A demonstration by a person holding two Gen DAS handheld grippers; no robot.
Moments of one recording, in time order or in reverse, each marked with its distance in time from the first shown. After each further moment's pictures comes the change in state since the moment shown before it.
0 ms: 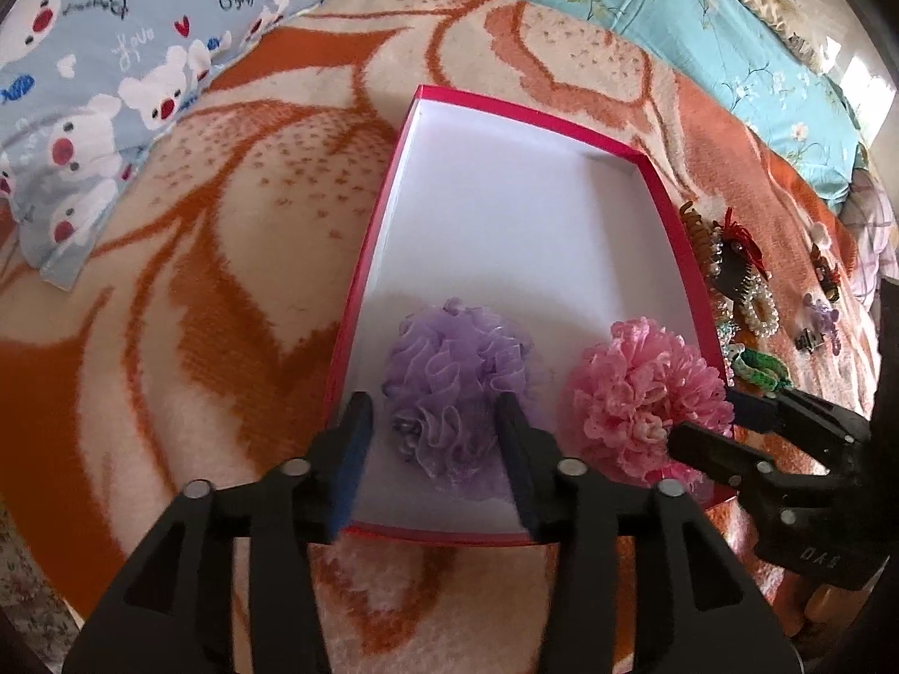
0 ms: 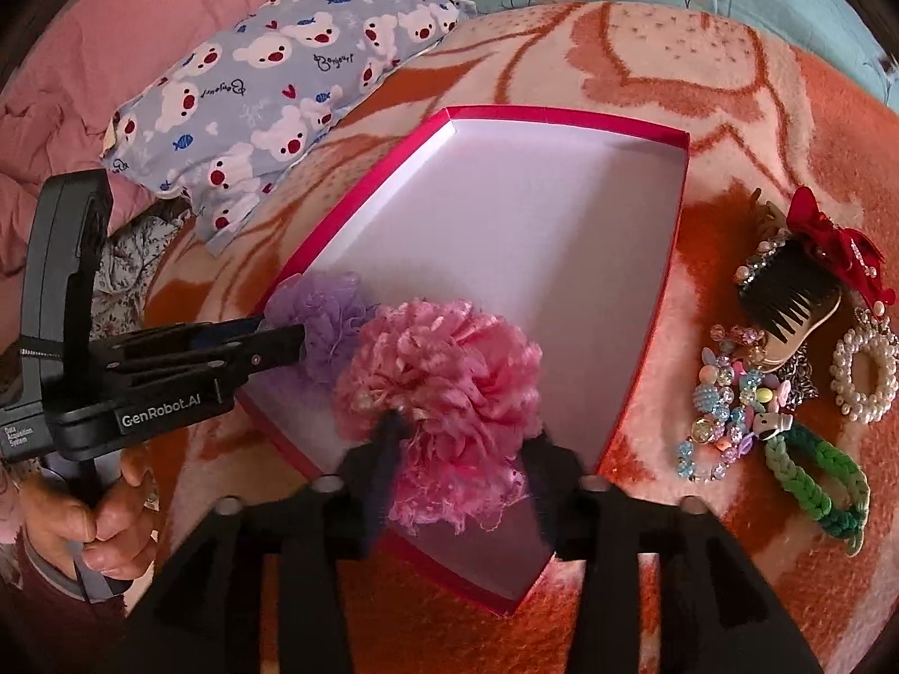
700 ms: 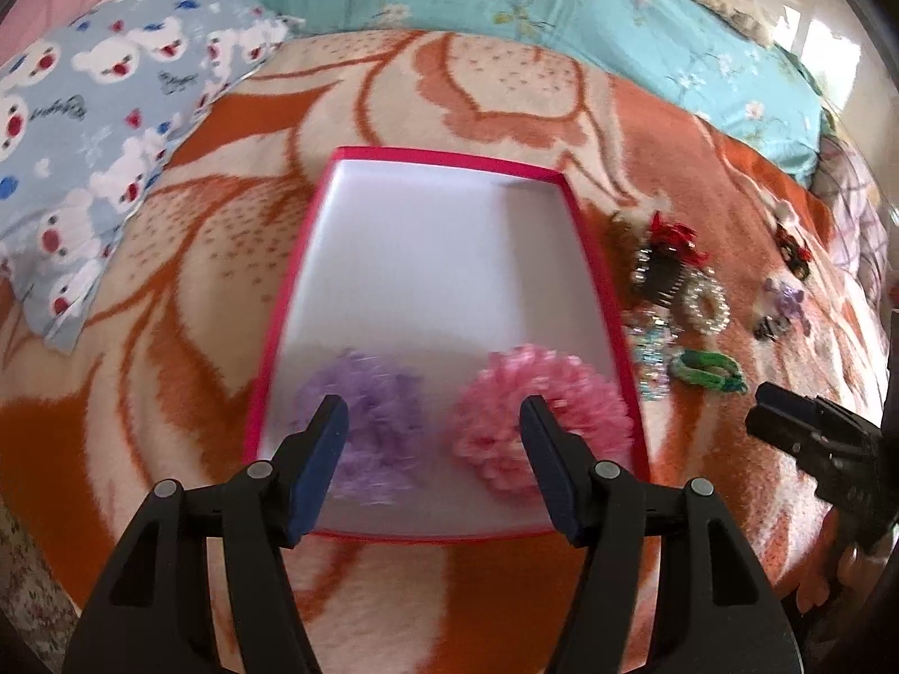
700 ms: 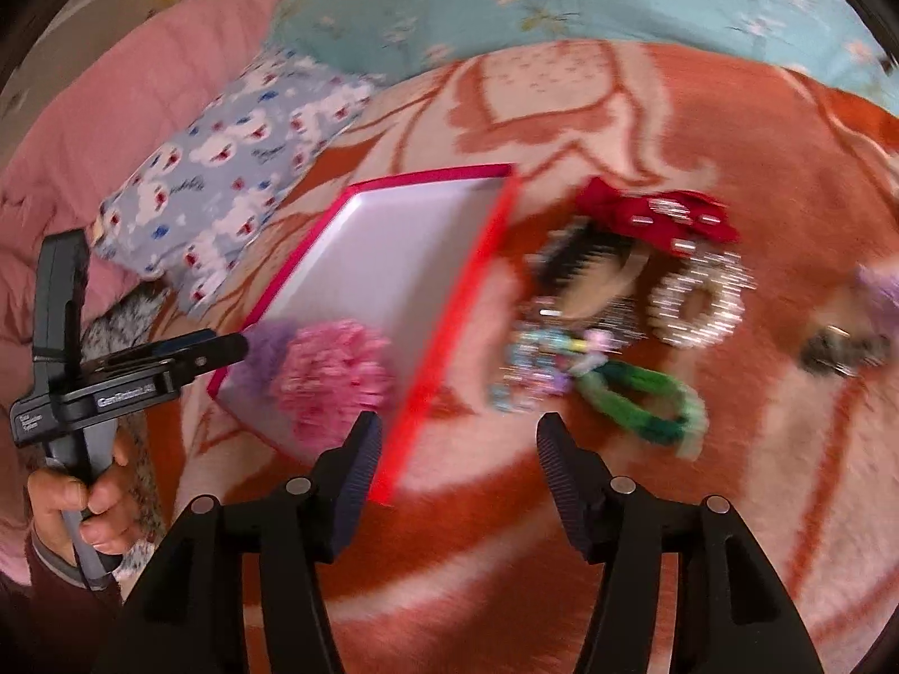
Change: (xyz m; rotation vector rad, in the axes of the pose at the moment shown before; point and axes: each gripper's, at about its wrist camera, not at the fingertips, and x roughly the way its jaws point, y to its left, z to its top) left arm -0.030 -0.059 0.009 0.105 -0.056 -0.029; right arm -0.091 -0.080 -0.045 0.194 -0.130 -0.087
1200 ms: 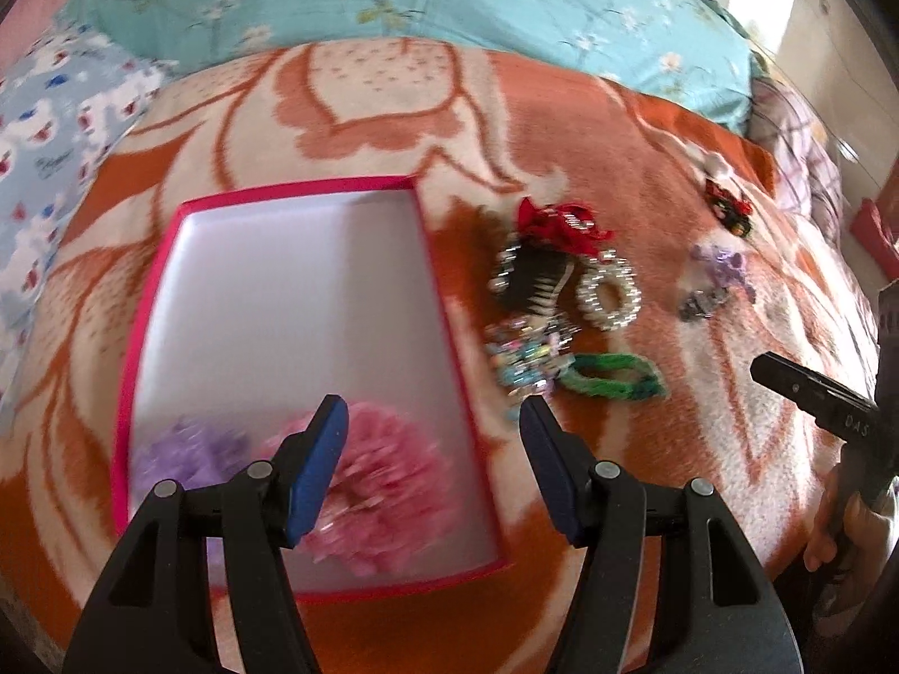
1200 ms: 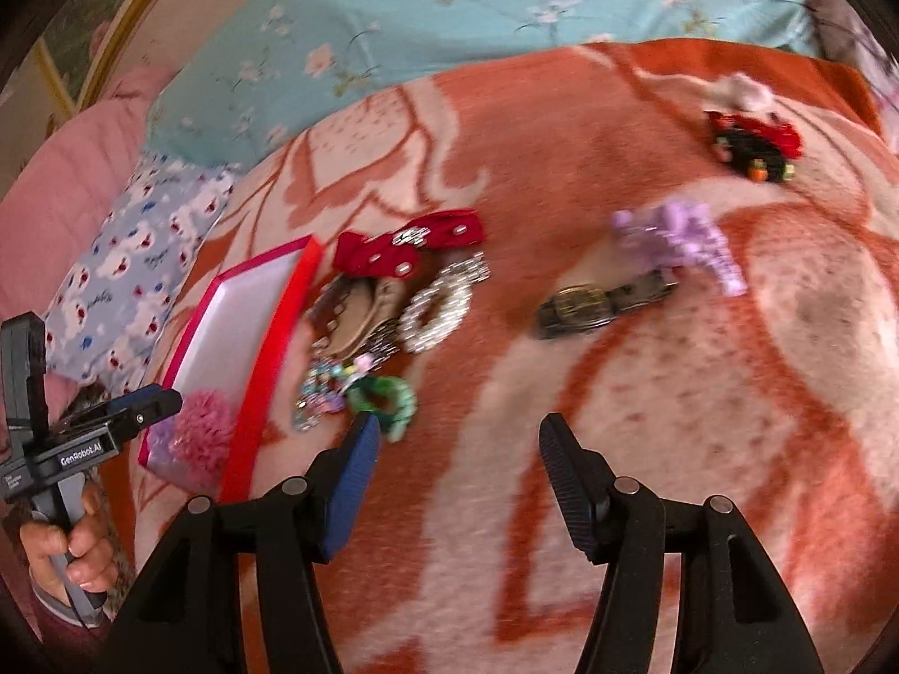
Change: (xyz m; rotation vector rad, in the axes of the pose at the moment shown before) left arm 0.017 -0.089 0.023 0.163 0.010 -0.115; right arm -0.062 -0.105 -0.015 0.227 -0.098 -0.164
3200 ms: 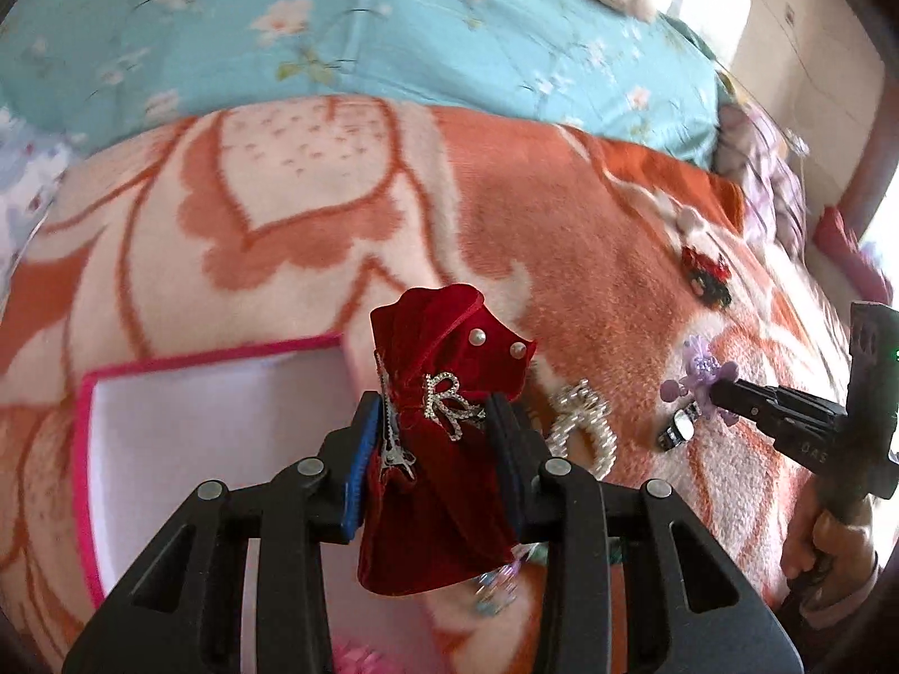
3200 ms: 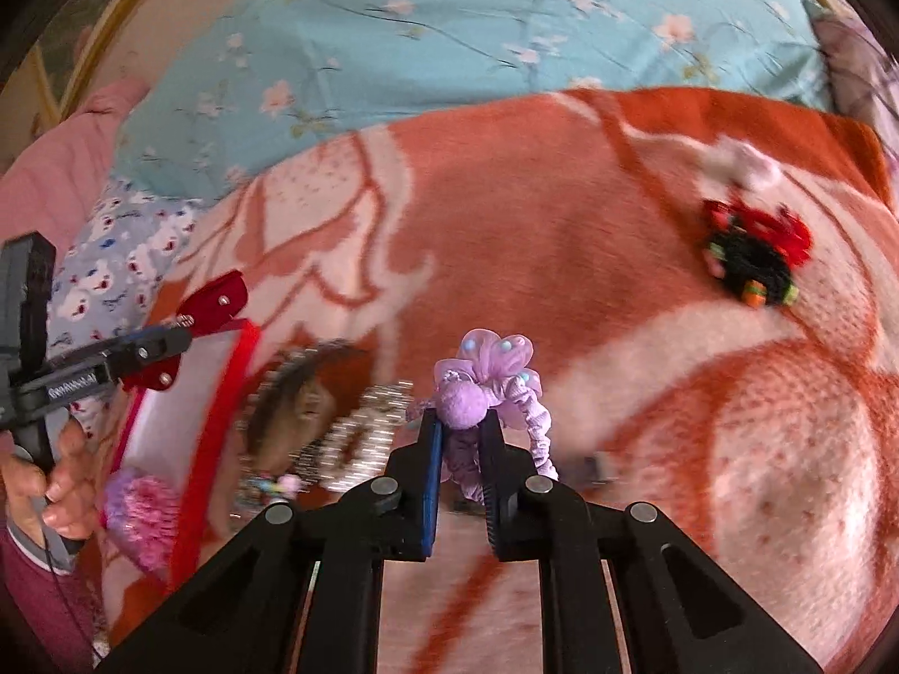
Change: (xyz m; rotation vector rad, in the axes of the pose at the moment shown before) left arm 0.043 0.003 0.107 0.042 -0.066 -0.123; right arm 0.032 -0.007 0.087 -0.078 -0.038 -0.023
